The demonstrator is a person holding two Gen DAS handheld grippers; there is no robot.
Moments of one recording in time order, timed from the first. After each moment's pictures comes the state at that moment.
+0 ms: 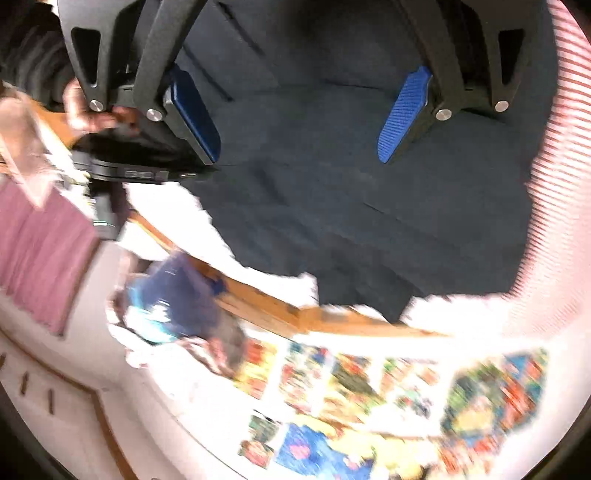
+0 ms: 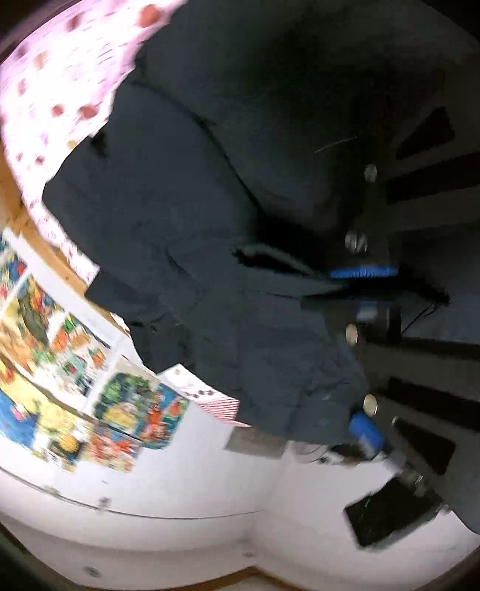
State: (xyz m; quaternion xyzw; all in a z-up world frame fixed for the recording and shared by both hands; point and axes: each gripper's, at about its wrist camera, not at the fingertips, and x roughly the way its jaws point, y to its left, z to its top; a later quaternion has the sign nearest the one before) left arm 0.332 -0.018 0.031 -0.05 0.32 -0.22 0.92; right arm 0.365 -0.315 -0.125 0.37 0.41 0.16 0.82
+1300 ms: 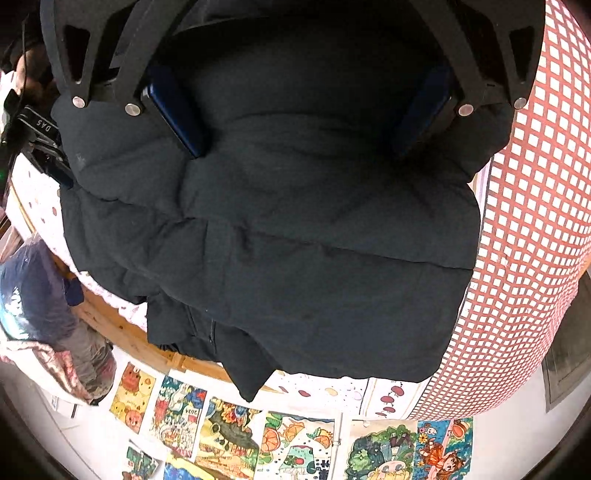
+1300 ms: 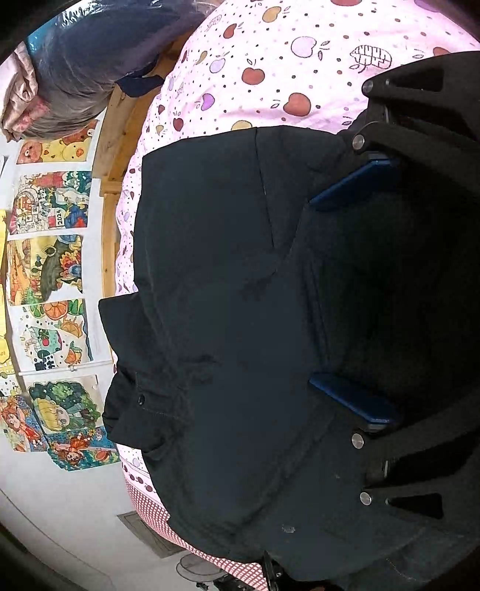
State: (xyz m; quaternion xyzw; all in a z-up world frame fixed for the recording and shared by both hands) left arm 0.476 0.027 -0.075 -0.07 0.42 -0.06 0.91; right arm 0.445 -0.337 -0.102 0.02 0.38 0.05 0.93
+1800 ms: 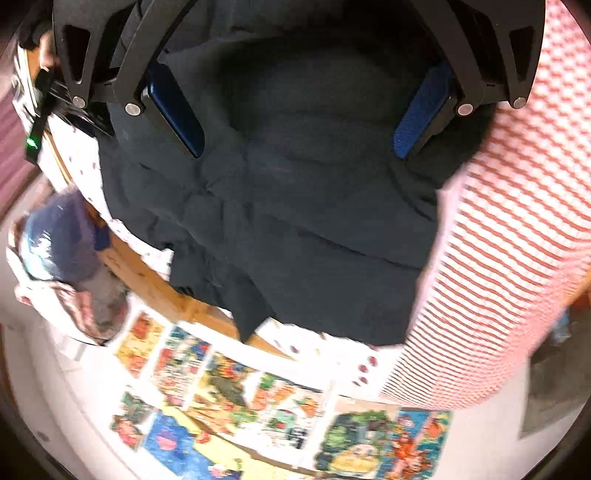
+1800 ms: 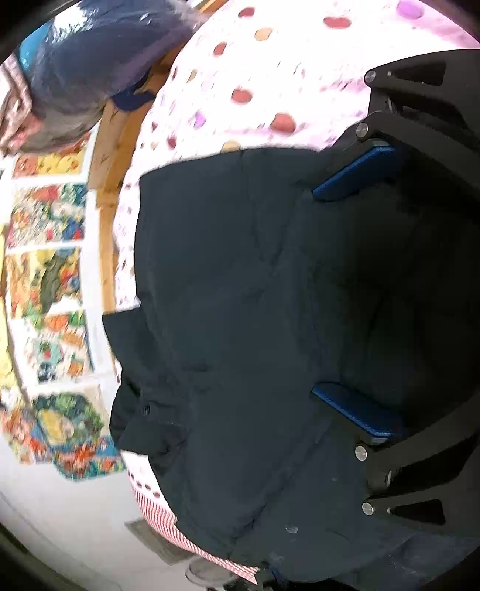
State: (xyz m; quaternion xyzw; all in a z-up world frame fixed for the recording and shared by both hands) left arm 0.449 0.059 -0.037 -0.15 0.36 -0.05 0.92; right arm 0.444 -0.339 -0.095 0.04 0.40 0.02 0.91
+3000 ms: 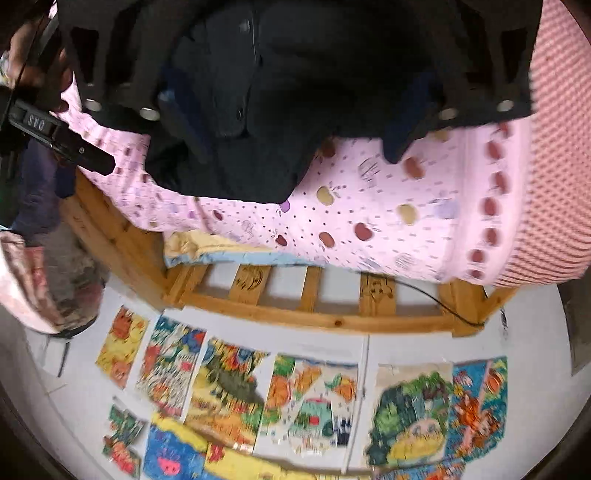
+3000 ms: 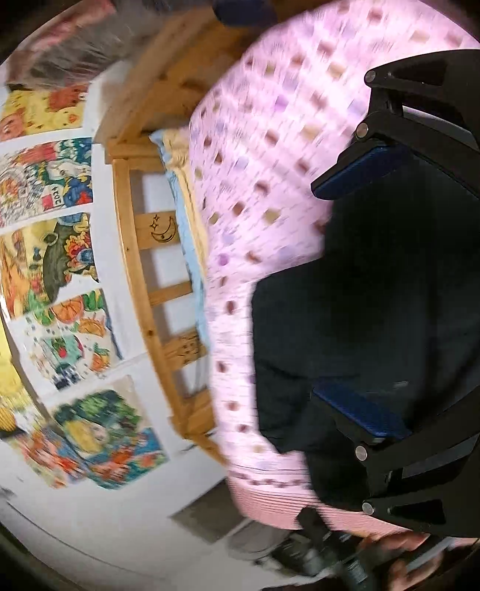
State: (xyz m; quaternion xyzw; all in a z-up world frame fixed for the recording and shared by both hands) left arm 0.705 -0.023 0.026 -0.08 0.37 -0.05 0.92; right arm 0.671 -0.311 -0.007 0.12 0.42 0.10 0.89
